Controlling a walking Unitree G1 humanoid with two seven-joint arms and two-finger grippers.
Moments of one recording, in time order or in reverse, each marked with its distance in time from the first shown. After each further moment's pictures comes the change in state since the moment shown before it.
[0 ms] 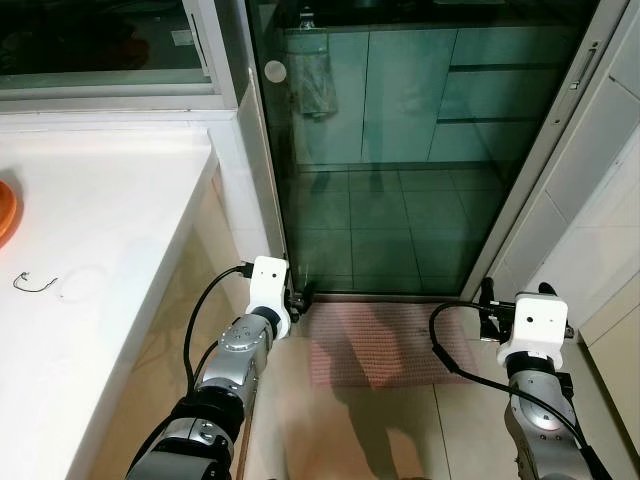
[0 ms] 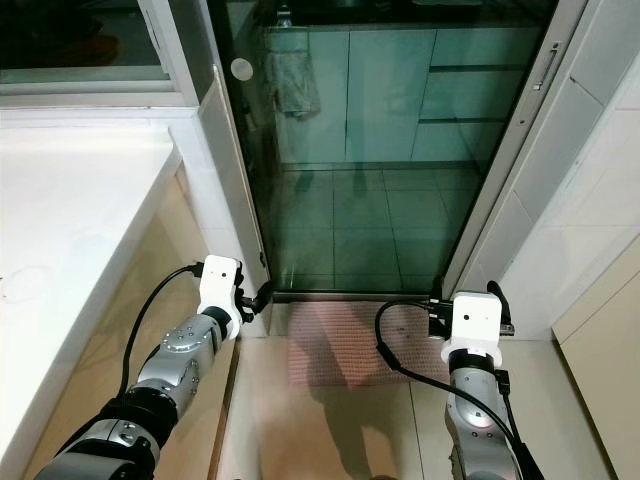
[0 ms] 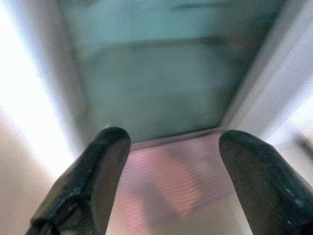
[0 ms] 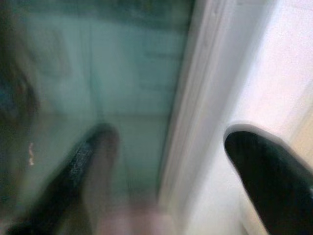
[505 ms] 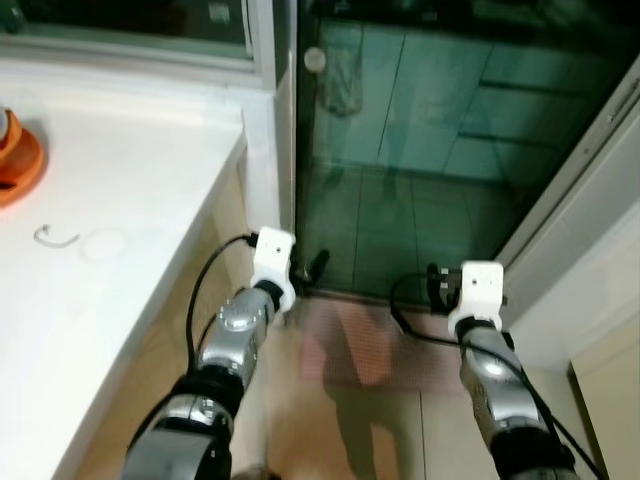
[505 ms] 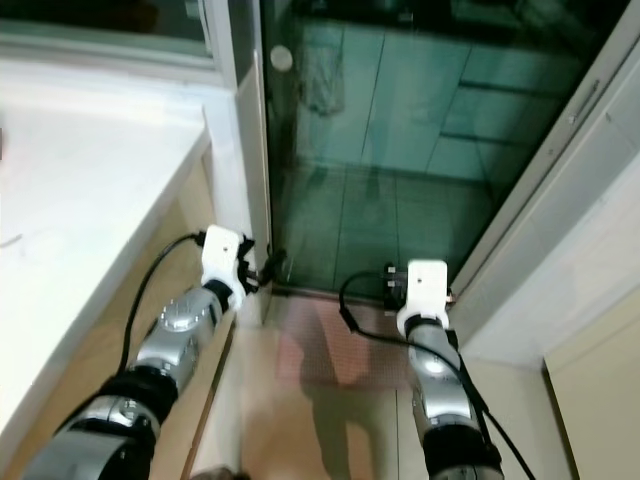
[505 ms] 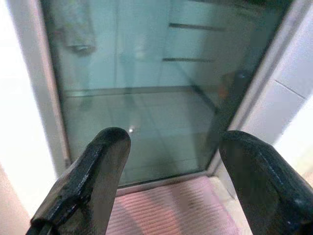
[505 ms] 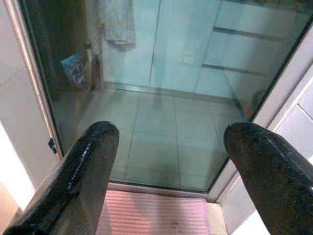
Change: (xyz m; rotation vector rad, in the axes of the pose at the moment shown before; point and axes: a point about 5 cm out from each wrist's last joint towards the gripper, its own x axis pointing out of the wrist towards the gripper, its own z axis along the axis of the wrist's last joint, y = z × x) left arm 0.010 -0.023 0.031 0.061 -0.144 -0.136; right arm 0.018 0.022 0.007 0.025 0.016 0.139
